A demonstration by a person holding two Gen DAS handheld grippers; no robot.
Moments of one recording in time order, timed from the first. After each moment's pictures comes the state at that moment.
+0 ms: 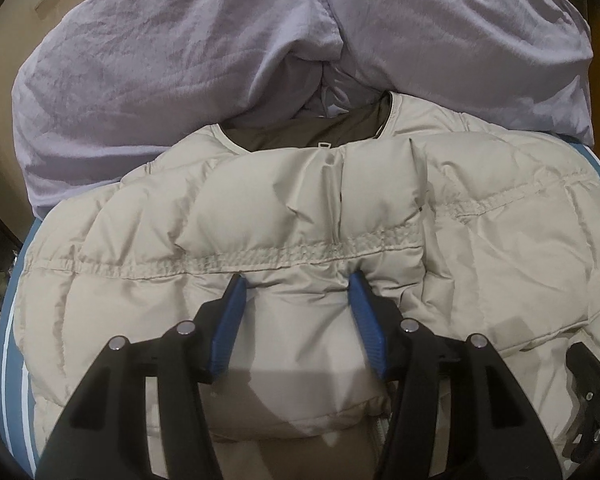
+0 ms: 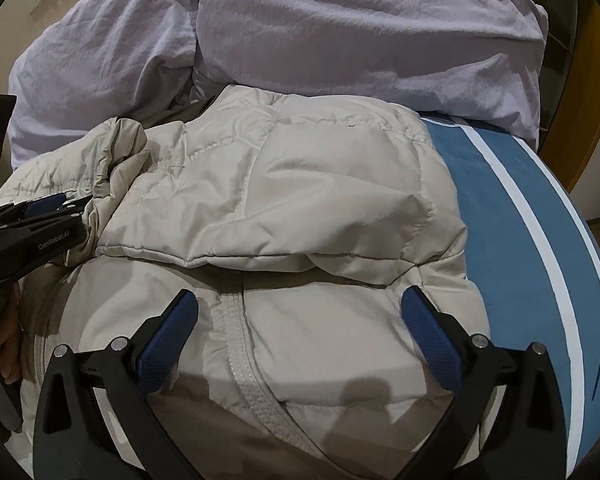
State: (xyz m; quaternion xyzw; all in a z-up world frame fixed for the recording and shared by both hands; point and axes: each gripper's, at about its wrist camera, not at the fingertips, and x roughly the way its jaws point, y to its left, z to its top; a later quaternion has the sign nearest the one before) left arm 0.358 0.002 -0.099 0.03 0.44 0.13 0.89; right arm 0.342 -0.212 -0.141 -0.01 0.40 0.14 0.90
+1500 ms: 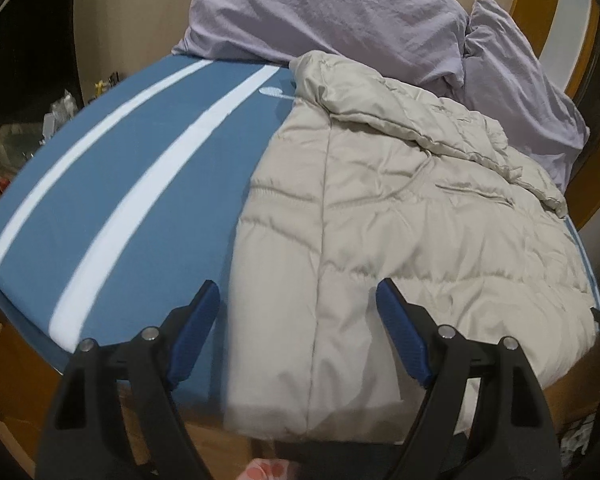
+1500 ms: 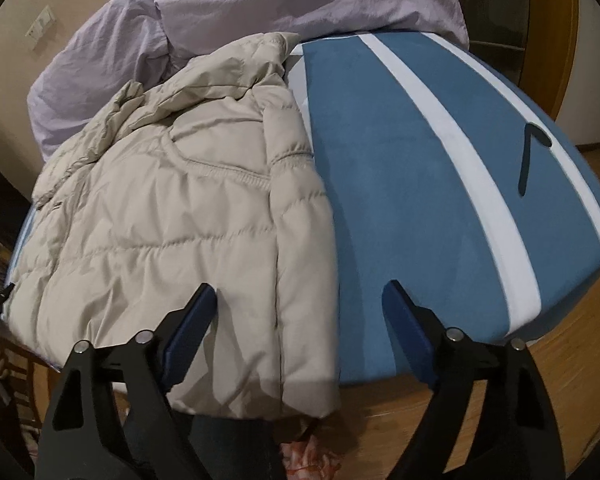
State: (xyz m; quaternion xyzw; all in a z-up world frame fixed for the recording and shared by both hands) left arm 0.019 0.172 -0.106 -0.18 0.41 0.14 0.88; right arm 0.209 -0.373 -0.162 0.08 0.46 0.16 0.87
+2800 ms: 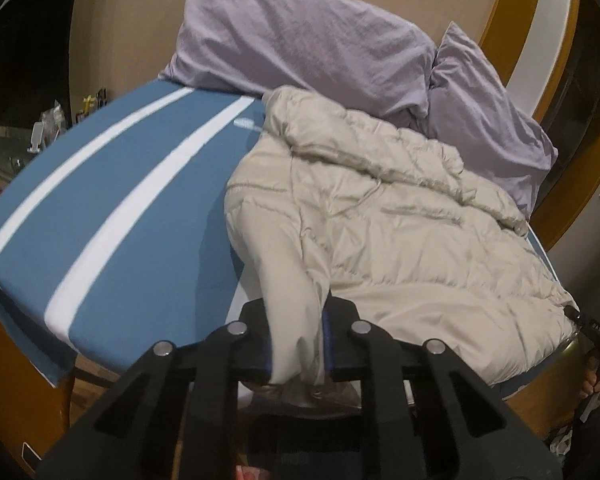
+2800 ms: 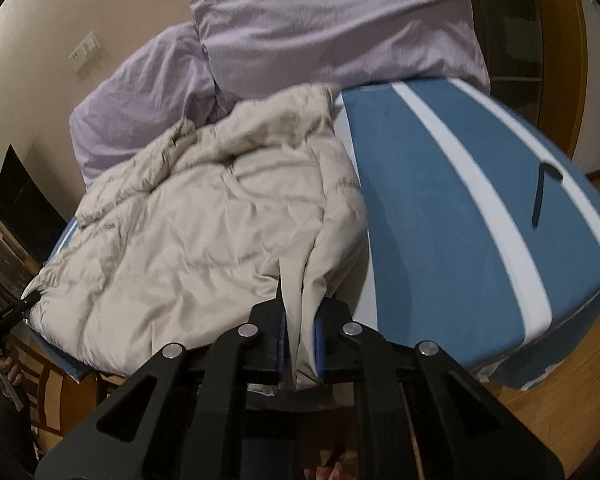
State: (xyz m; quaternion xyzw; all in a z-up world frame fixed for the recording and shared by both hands) left arm 0.000 0.151 -0.075 -0.19 0.35 0.11 0.91; right arm 0.186 -0.363 -0.126 0.10 0.37 0.21 0.90
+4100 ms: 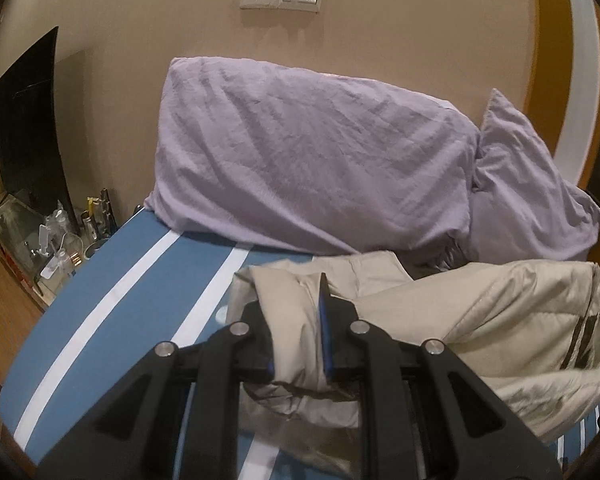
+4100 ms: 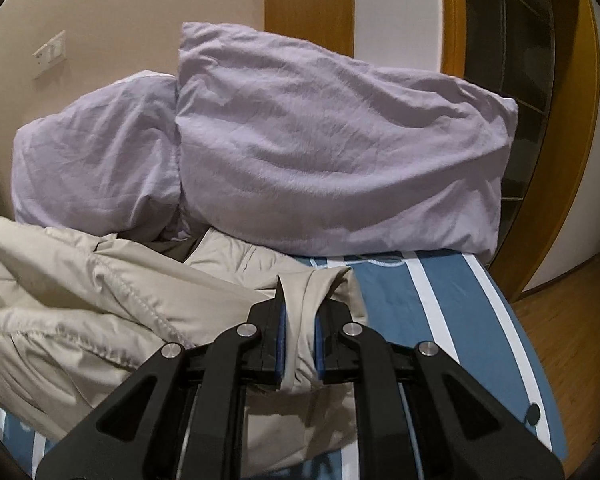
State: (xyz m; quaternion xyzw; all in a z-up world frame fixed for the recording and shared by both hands) left arm 0.206 0.210 0.034 -0.13 0.28 0.19 0.93; right arm 0.377 -0.247 -0.010 -0.01 0.28 0.12 0.95
